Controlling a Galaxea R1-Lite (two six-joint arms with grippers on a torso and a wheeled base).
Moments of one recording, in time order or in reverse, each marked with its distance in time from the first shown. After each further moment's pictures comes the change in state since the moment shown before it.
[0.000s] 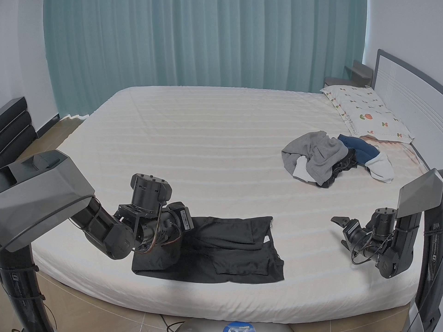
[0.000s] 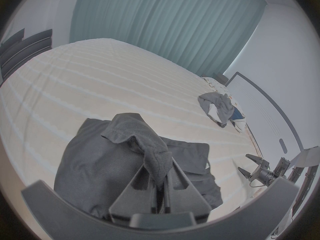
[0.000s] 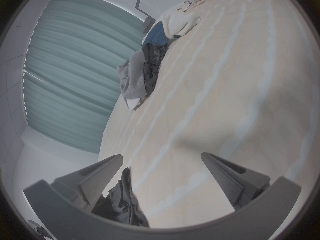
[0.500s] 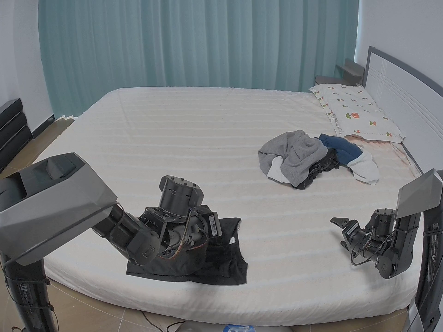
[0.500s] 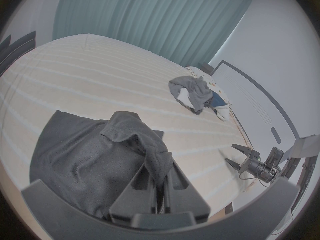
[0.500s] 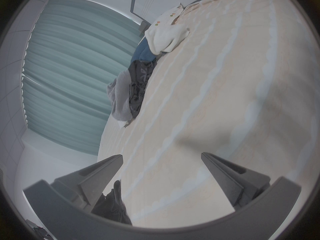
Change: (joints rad) left arm -0.125 0.043 -0.104 0.071 0.000 -0.018; right arm 0.003 0.005 0.000 0.000 -0.001 0.000
